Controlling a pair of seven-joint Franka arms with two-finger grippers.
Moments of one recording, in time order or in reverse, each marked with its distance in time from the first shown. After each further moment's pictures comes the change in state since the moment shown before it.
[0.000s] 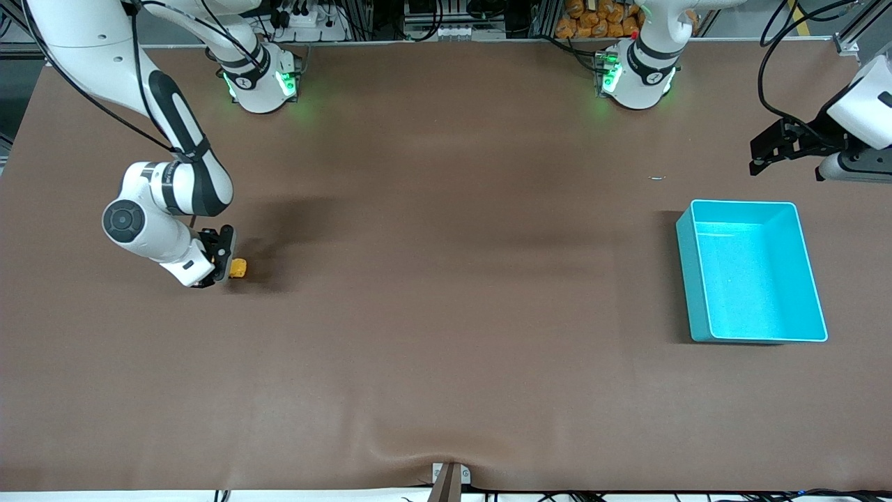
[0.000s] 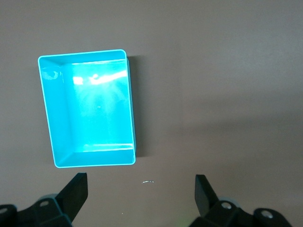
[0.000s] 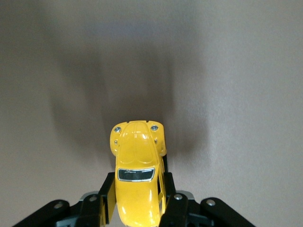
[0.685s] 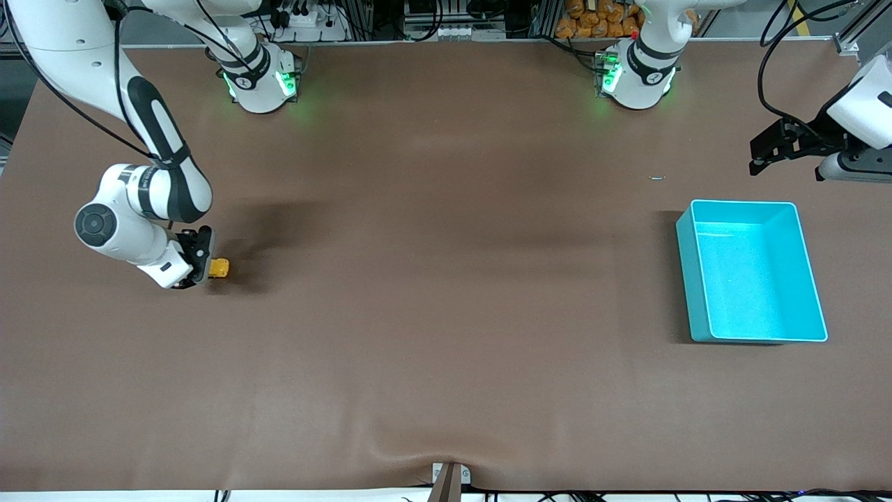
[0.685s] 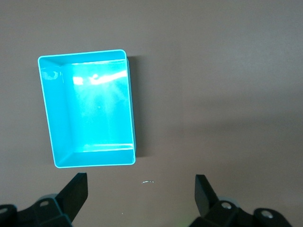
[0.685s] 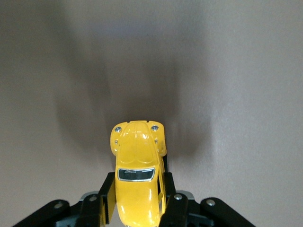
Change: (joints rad) left arm 0.000 0.000 0.000 0.000 0.000 0.000 0.000; right arm -0.081 0.019 -0.002 0.033 0.000 -0.029 -0.116
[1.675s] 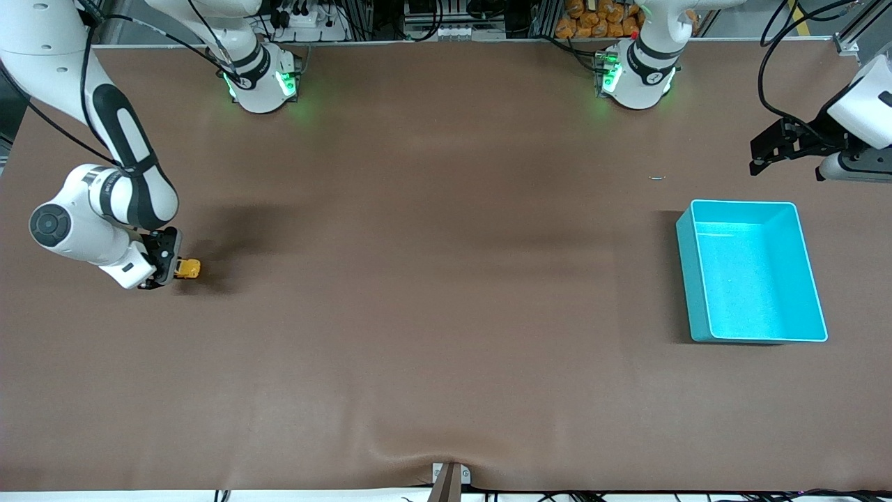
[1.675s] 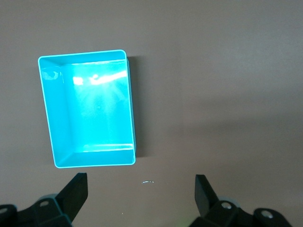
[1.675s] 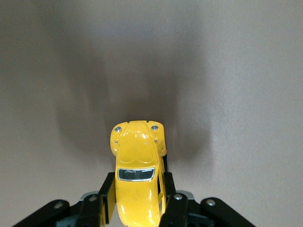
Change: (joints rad) left arm 0.000 0.000 0.000 0.001 0.000 0.000 0.000; right arm -0.127 0.029 -0.003 0.047 0.000 -0.008 -0.104
